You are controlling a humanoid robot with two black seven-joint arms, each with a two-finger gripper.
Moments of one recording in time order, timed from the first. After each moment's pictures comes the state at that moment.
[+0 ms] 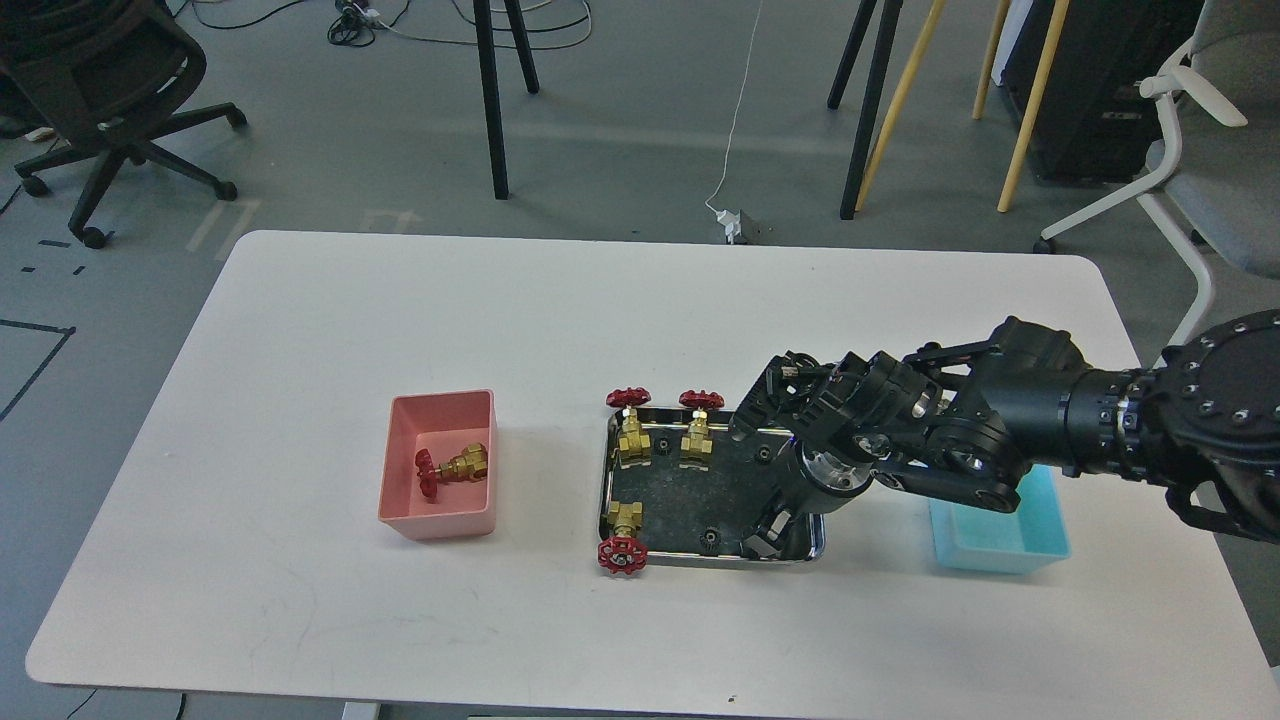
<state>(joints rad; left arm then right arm) -0.87 0.93 -1.03 -0.91 0.35 -0.33 -0.14 1.25 -0.07 -0.55 0.88 -1.51 0.49 0.25</state>
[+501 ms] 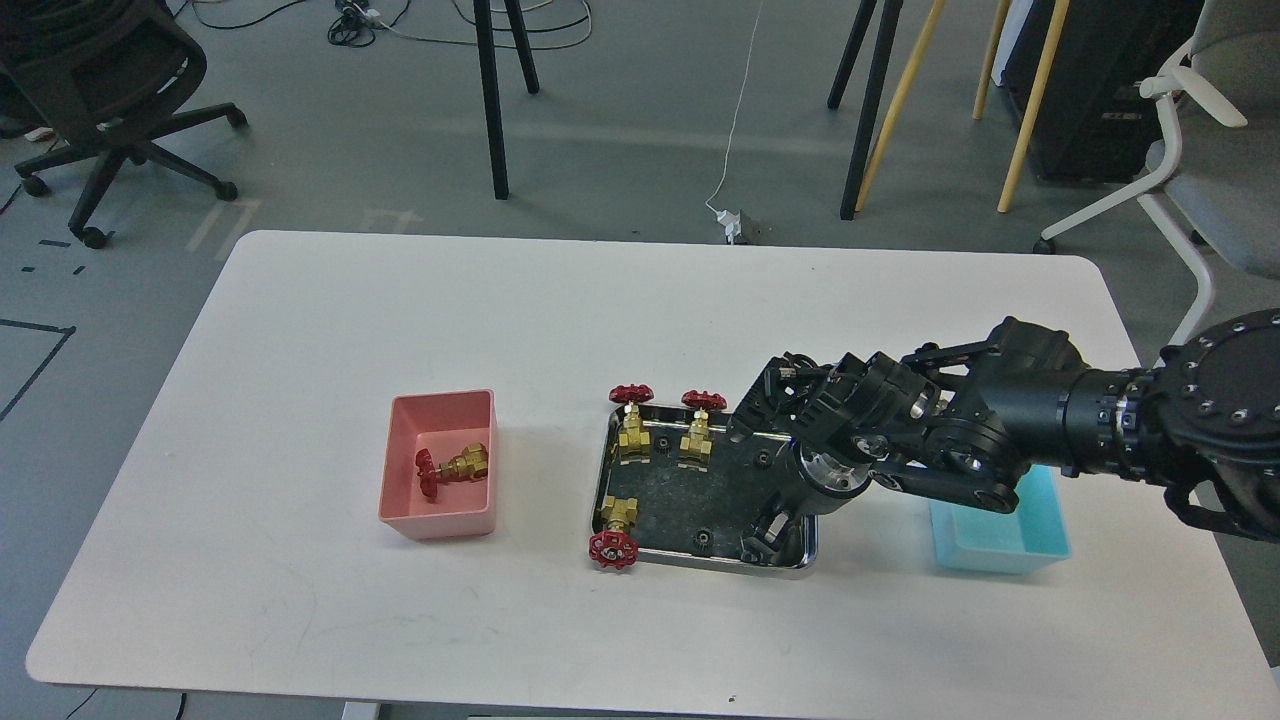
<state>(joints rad) -0.88 0.93 -1.03 -0.89 0.35 -0.33 -0.14 1.26 -0.07 -0.55 0.88 -1.51 0.49 0.25</state>
